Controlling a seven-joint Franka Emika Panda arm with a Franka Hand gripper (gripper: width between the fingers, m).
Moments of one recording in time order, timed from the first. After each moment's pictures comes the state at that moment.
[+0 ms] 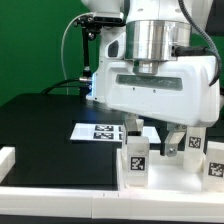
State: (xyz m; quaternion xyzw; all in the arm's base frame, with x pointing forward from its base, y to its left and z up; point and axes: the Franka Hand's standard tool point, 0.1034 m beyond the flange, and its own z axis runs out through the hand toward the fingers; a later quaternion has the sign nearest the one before) arm 0.637 0.012 0.084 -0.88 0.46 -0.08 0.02
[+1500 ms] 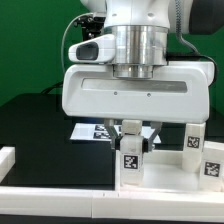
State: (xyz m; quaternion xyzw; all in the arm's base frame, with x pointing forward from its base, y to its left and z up) arm 0.631 -0.010 0.078 -0.98 0.19 -0.06 0.02
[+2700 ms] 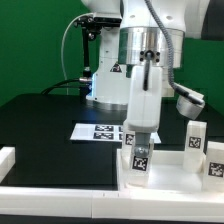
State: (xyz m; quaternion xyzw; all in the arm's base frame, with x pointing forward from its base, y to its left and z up) arm 0.632 0.005 0.077 -0.62 0.78 -0.06 0.05
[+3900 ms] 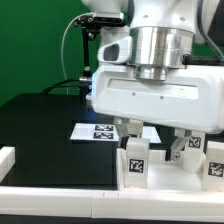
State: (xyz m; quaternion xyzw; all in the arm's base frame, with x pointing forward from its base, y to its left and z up) arm 0.640 0.008 0.078 -0.95 0.29 -0.10 -0.01
